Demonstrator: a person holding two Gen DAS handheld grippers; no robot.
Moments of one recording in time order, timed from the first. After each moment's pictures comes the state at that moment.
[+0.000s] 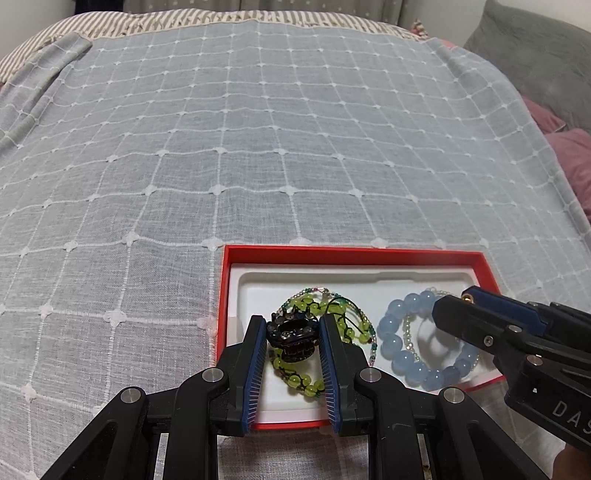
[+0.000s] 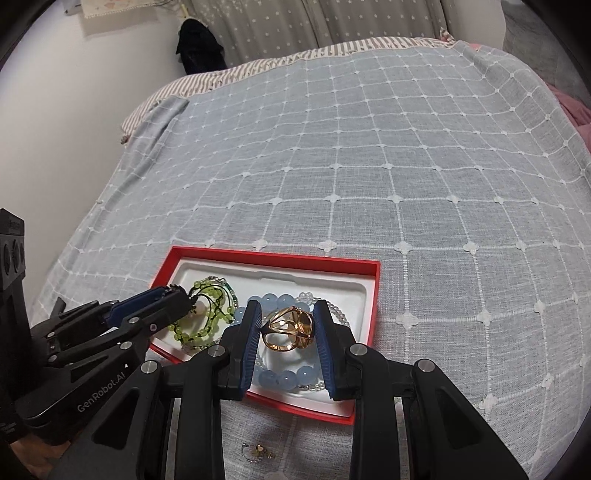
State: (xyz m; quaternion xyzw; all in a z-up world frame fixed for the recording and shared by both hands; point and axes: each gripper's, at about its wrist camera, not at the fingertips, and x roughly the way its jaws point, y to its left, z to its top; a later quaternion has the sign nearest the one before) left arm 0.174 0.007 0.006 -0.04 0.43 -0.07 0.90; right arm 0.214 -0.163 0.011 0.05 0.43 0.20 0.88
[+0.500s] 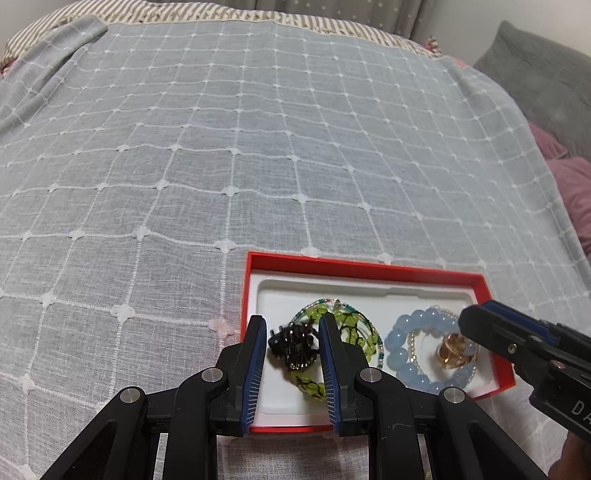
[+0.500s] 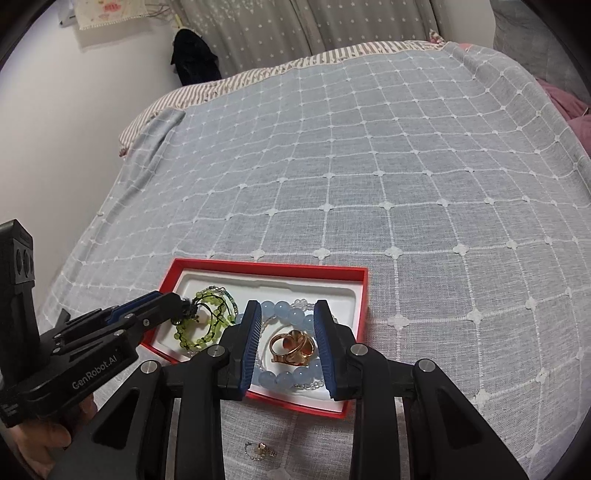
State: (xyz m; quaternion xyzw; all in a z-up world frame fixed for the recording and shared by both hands) left arm 0.176 0.027 0.010 -0.09 0.42 -0.06 0.90; right arm 0.209 -0.173 0.021 0.07 0.42 0.19 0.89
